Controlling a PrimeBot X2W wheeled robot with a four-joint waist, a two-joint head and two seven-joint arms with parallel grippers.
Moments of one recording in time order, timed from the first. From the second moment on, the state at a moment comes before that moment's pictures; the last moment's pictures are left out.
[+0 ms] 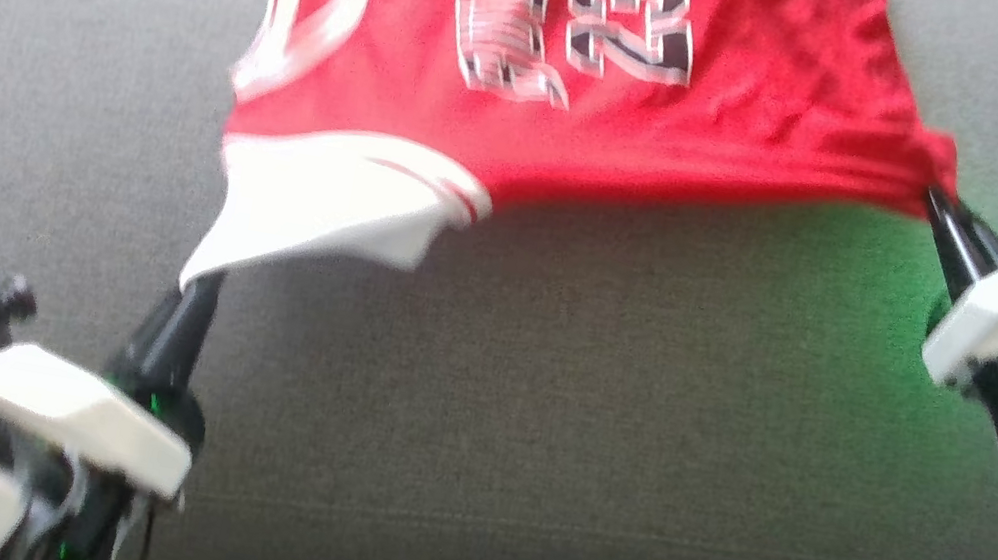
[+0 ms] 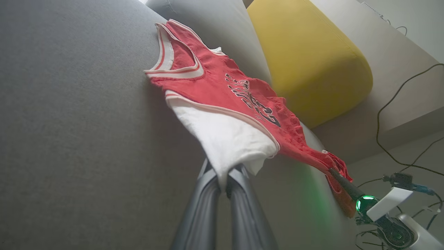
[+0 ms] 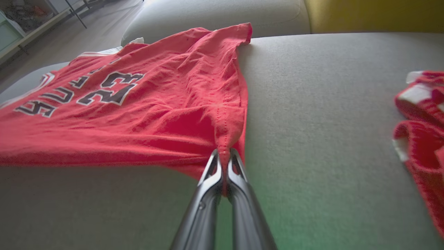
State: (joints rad) left arm -0.07 0.44 -0.41 -0.15 -1.12 0.10 -0.10; right arm -0.69 -0.35 0.25 0.79 0.54 0.13 -0.01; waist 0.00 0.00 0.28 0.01
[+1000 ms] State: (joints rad) left arm -0.18 0.34 -0.41 -0.15 -1.18 0.15 -0.08; right arm -0.33 -0.21 -0.13 0.18 0.25 0.13 0.36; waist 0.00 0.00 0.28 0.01
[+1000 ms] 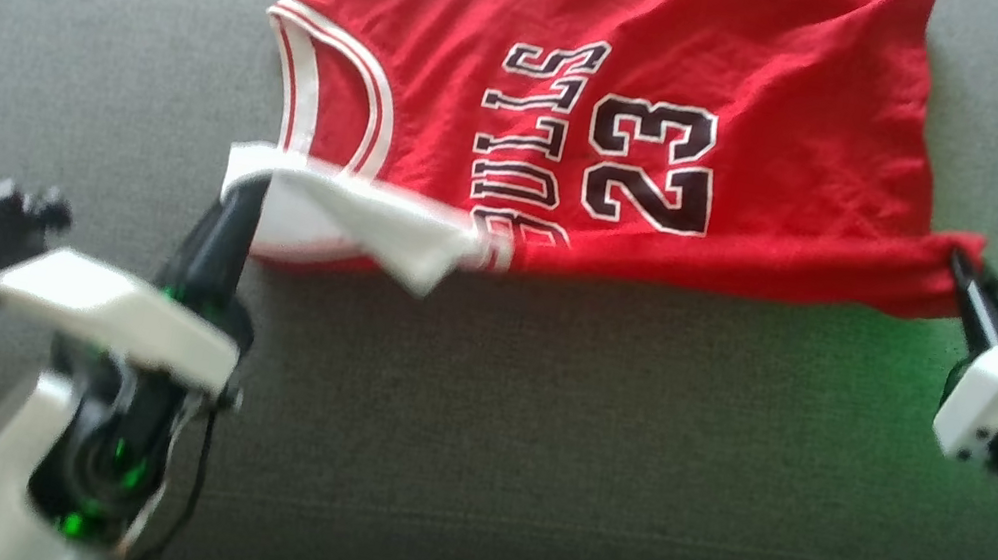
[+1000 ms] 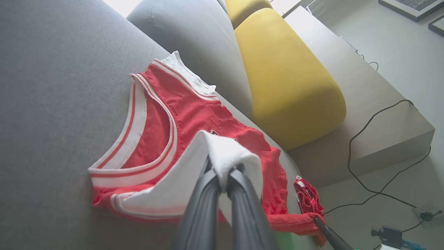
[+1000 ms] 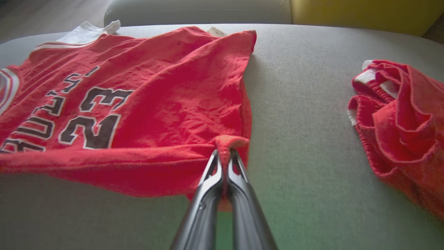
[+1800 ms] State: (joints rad) left arm -0.63 0.21 -0.47 0.47 -1.02 -0.10 -0.23; right arm -0.65 -0.17 -0.13 0.49 0.15 0.13 0.16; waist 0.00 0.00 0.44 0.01
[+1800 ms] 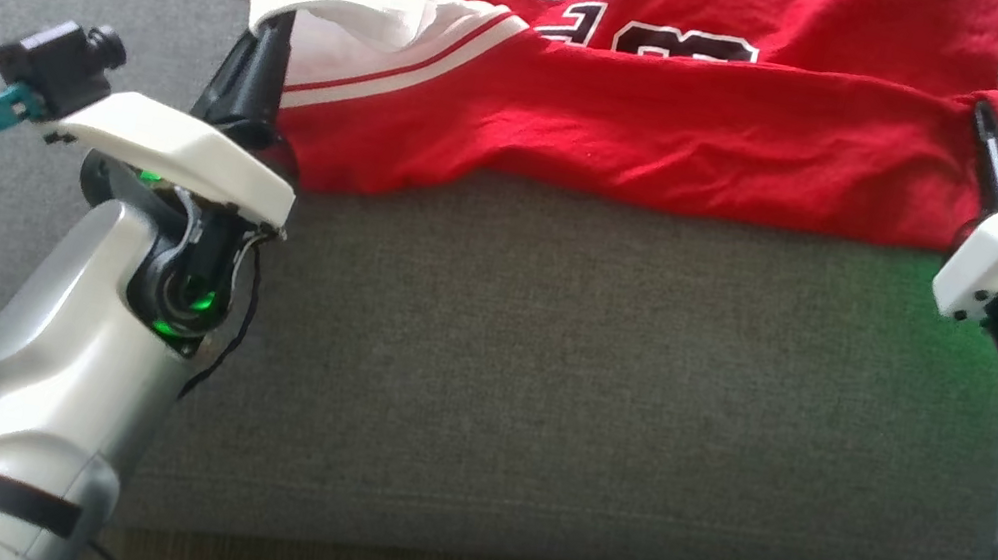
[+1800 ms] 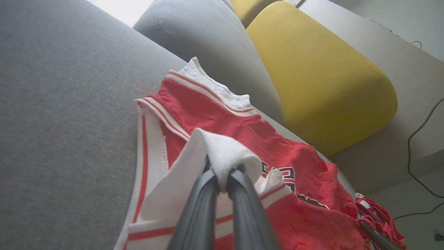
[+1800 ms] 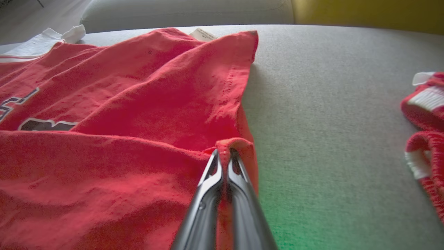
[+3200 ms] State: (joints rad) left arm -0.29 0.19 -0.37 0.34 -0.85 0.24 -0.19; right arm -0.41 -0.08 -0.17 0.22 0.18 0.13 0.05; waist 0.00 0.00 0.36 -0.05
